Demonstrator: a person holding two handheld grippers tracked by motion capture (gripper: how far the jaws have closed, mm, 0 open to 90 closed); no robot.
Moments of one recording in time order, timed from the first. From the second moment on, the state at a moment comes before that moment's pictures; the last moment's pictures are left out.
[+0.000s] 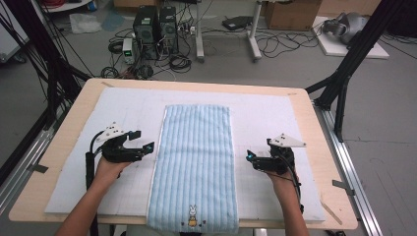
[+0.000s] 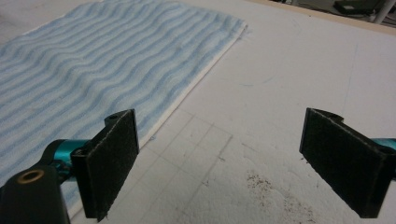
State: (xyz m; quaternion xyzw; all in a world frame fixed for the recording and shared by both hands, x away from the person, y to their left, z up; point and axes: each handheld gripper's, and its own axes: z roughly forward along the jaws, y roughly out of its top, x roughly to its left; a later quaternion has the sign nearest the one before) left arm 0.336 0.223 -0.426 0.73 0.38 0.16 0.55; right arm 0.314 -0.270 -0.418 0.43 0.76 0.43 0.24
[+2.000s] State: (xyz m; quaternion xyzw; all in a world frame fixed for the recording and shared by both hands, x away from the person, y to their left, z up) left arm 0.433 0.166 -0.450 0.79 0.41 0.16 0.42; right arm 0.341 -0.249 -0.424 0.45 0.77 0.41 0.20
